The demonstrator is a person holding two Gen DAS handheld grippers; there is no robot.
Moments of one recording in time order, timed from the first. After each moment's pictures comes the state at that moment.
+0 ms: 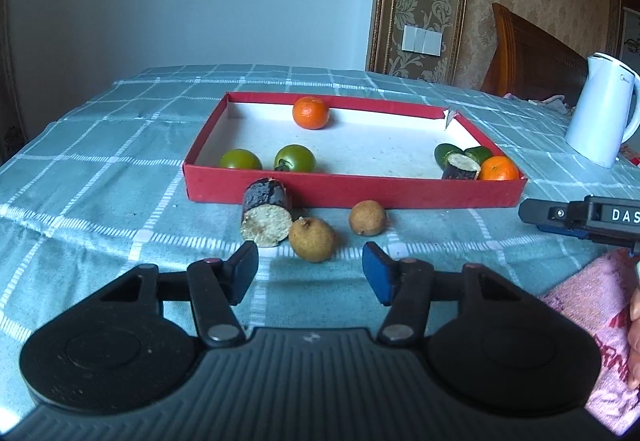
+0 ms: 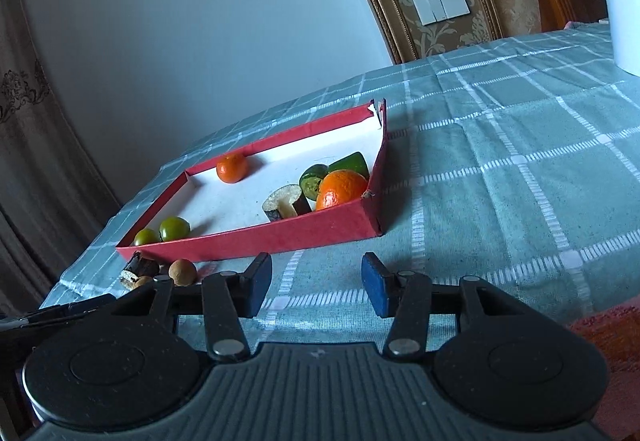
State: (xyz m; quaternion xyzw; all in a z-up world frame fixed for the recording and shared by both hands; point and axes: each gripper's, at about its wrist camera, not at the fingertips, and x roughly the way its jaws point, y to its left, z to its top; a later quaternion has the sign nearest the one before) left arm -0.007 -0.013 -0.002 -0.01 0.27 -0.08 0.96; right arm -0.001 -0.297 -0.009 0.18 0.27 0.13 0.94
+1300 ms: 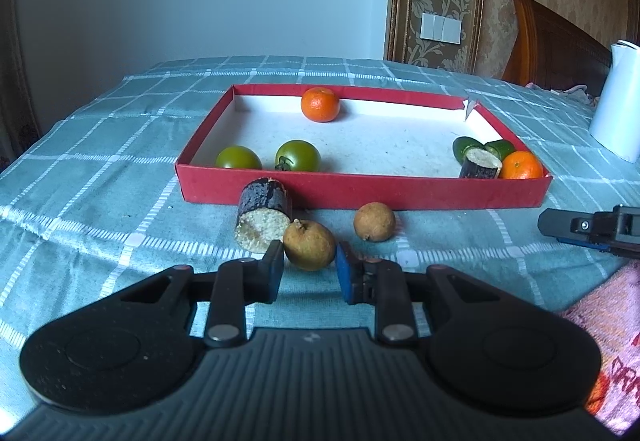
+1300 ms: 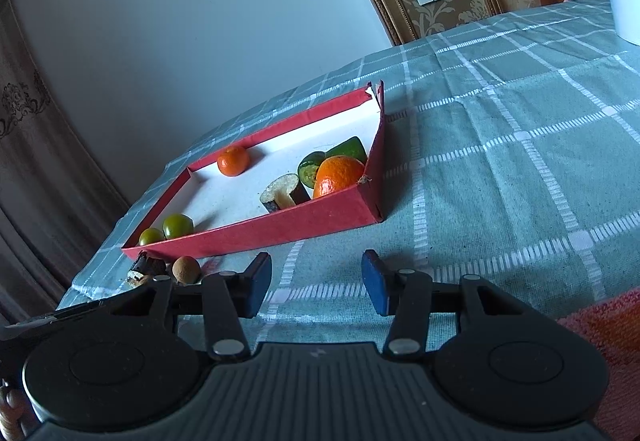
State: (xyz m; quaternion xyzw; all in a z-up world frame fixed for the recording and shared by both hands) left arm 0.008 -0.030 -0.007 0.00 0.29 -0.04 0.96; right arm 0.003 -0.300 -0.014 0.20 0.29 0.14 0.93
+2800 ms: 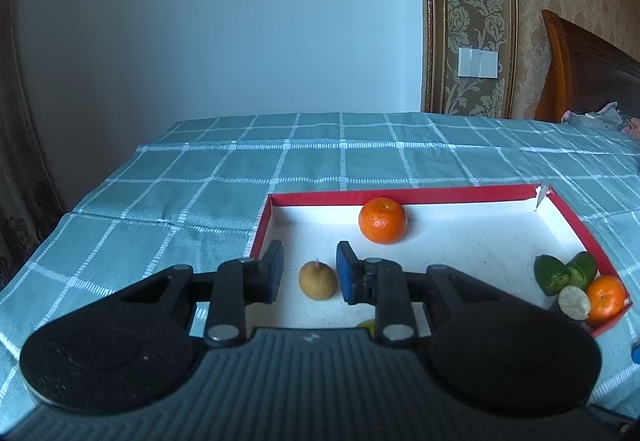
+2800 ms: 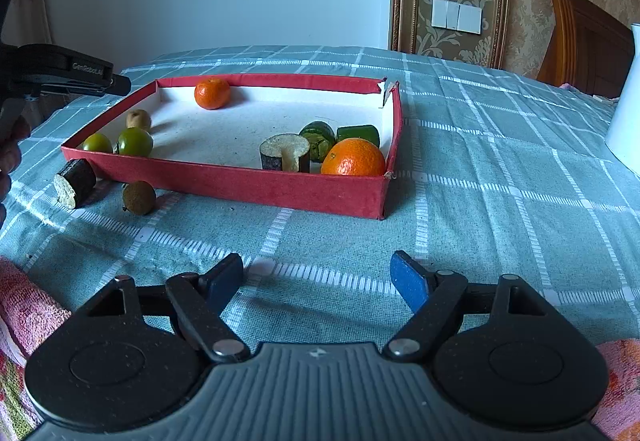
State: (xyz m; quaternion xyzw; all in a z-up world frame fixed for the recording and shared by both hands) left arm 0.120 -0.005 0.043 0.03 0.25 -0.01 0.97; right arm 0.010 -0.236 -0.008 -0.01 0.33 0.06 0.94
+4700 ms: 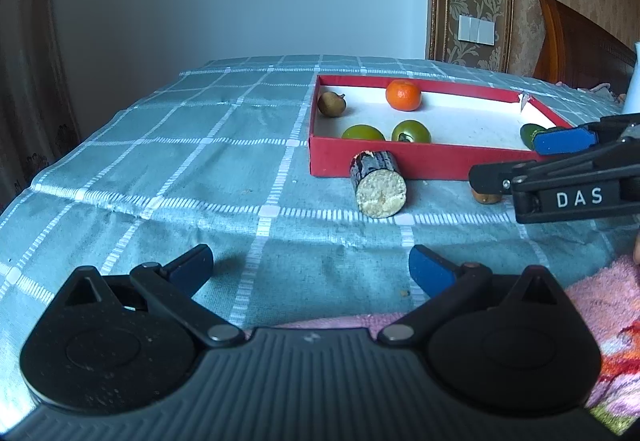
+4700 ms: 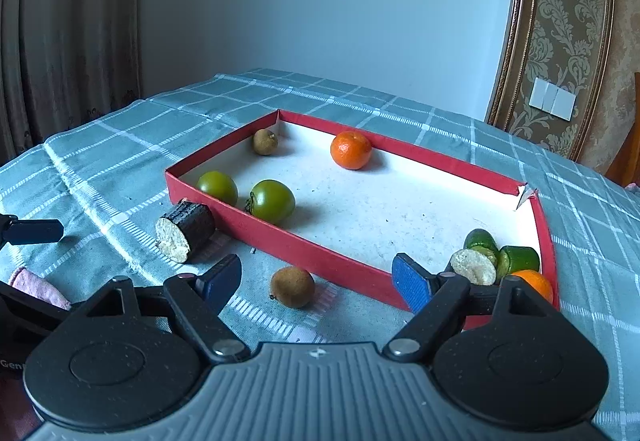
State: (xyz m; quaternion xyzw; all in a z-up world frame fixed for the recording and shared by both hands) left arm -0.014 0.053 -0.019 0.01 0.28 -0.01 0.96; right arm 0.033 -0.126 0.014 -0.10 0.27 0.16 0.94
